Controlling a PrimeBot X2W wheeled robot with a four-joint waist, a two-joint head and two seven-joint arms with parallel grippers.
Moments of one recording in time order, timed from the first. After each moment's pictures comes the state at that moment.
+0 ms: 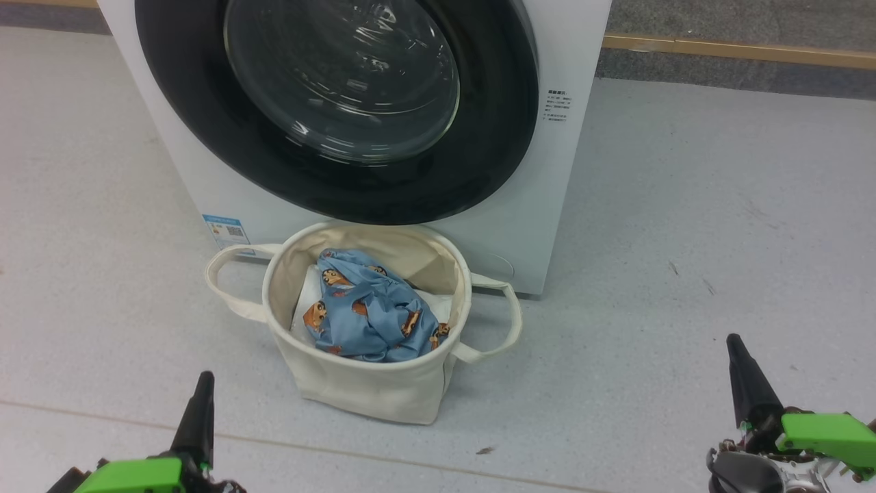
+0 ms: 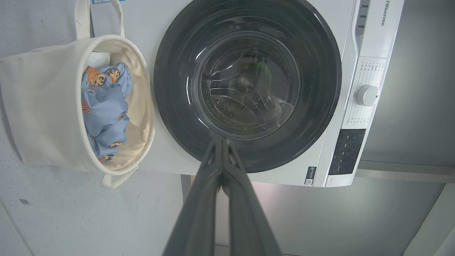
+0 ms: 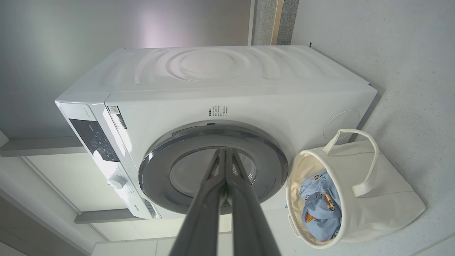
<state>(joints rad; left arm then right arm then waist) -0.08 0.04 0.08 0.28 -1.61 -0.12 0.11 -0.09 -0.04 -0.13 0.28 1.60 0.13 0.11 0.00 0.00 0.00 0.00</state>
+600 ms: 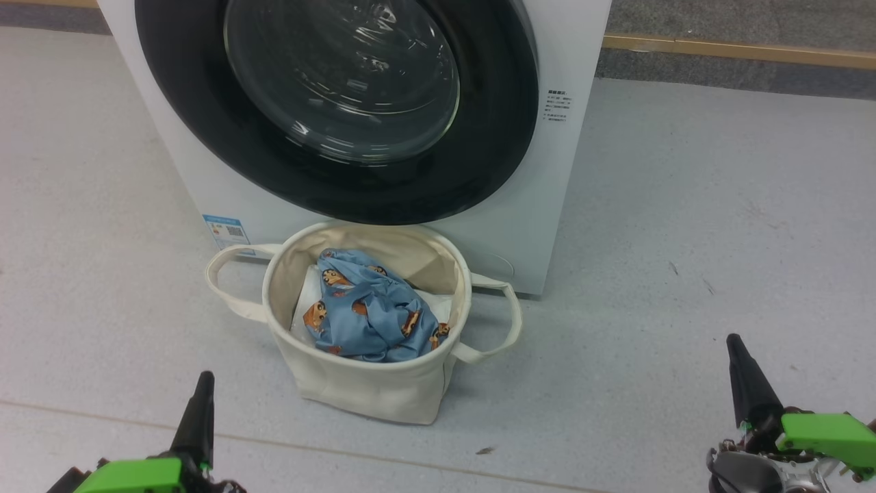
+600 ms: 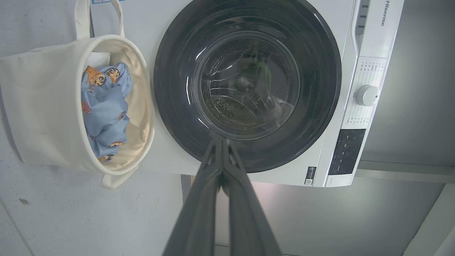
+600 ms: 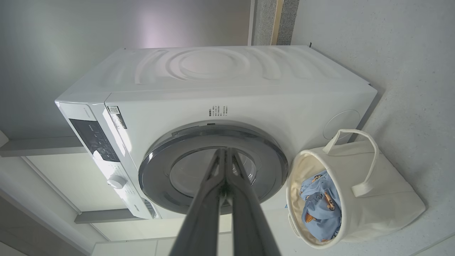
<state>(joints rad) -0.08 0.04 0.08 0.28 -1.61 -0.12 0.11 -0.09 -0.04 -0.13 0.28 1.60 0.13 0.11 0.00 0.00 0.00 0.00</state>
